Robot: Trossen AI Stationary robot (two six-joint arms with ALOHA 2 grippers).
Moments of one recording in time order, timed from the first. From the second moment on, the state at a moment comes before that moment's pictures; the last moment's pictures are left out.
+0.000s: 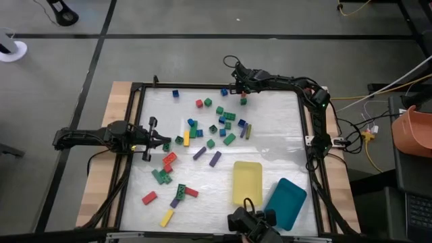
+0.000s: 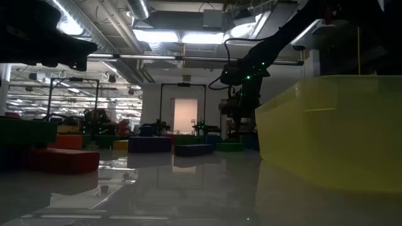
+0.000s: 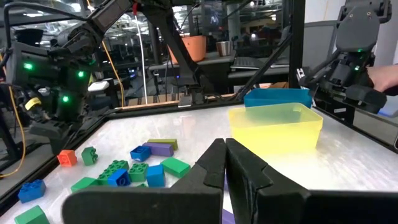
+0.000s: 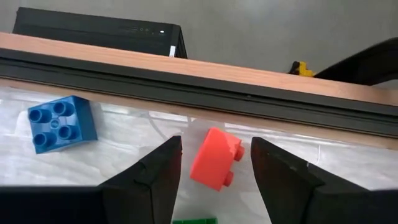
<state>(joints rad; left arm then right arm) 0.00 0.01 0.01 0.01 0.03 0.13 -0.67 2.05 1.51 -0.60 0.27 0.70</state>
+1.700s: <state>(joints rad) 0.00 0.01 0.01 0.01 0.03 0.13 -0.66 2.10 2.10 -1.38 -0.15 0.31</state>
